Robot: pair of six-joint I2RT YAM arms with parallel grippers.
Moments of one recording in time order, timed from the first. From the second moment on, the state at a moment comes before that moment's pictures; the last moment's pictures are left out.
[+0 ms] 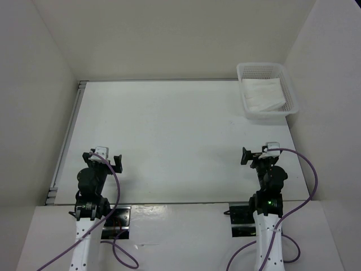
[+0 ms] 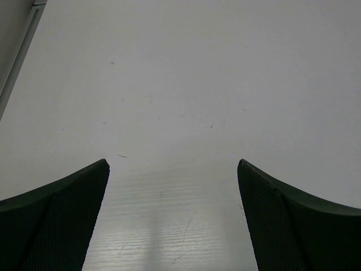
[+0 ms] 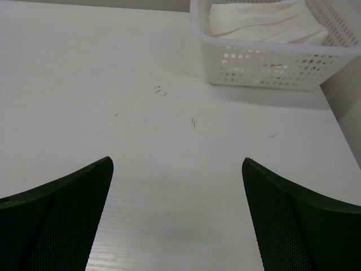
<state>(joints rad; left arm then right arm) 0.07 0.01 0.04 -0.18 0.11 0.08 -0.17 0.01 0.05 -0.07 -0.18 -0.05</state>
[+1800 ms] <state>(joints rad) 0.07 0.00 0.04 -0.18 0.11 0.08 -0.16 1.61 1.69 -0.71 0.01 -0.18</state>
